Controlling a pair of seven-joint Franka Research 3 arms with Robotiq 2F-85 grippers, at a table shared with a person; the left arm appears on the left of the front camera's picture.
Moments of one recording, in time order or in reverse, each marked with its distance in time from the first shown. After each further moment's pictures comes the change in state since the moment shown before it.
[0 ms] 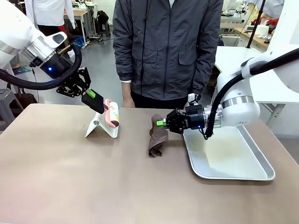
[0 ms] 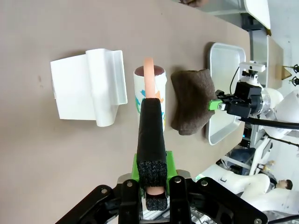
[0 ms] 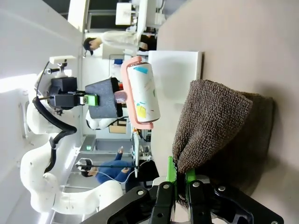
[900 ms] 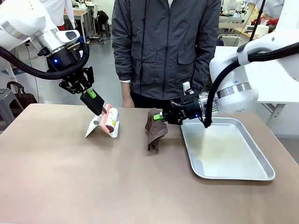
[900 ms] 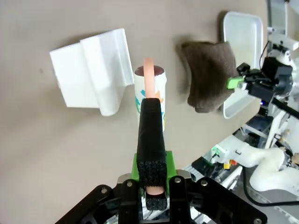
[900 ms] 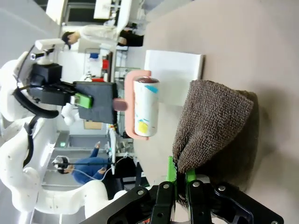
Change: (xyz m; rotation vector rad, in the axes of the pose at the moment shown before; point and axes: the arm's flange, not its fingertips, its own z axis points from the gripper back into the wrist) left arm 0.036 -0.022 -0.008 0.105 0.204 -0.073; right arm 0.014 0.047 -0.007 -0.161 0.026 0.059
